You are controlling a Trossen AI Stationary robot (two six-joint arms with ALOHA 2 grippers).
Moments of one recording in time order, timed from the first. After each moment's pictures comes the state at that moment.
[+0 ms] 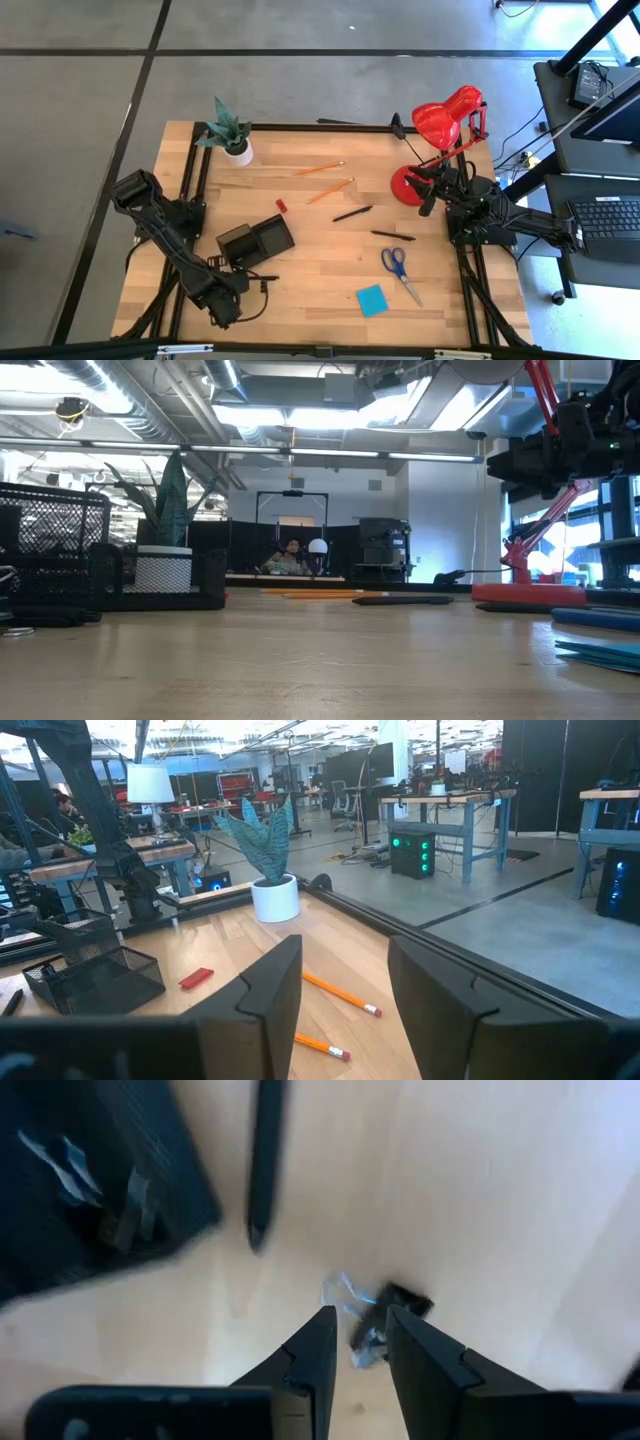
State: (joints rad) left arm -0.89 1.67 1.00 -0.88 -0.01 -1.15; right arm -0.25 0.02 0.02 0.06 0.22 0.10
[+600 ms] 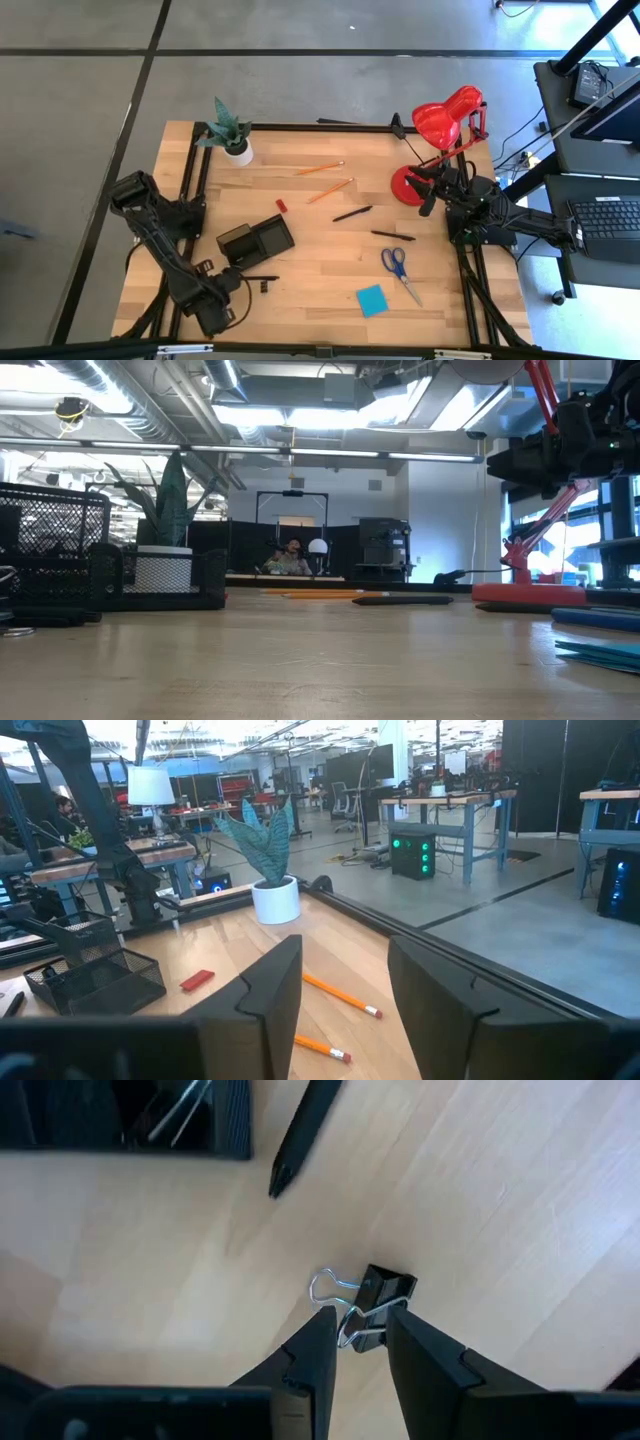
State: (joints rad) left arm -0.99 1.66 1.01 -0.89 -0.08 -1.56; right arm -0.25 0.02 0.02 0.06 0.22 0.10
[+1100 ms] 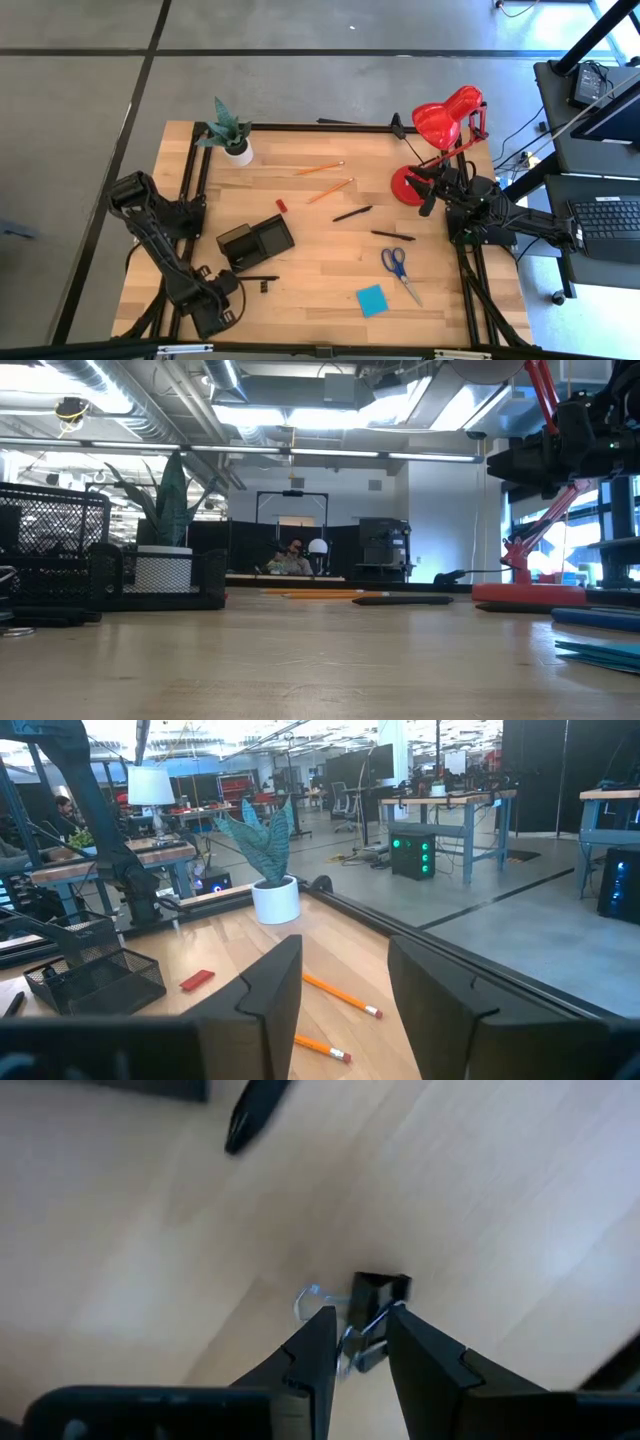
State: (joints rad) left arm -1.02 1.66 0.93 -0.73 -0.08 -1.69; right arm -0.25 0.02 0.02 0.06 0.22 0.10
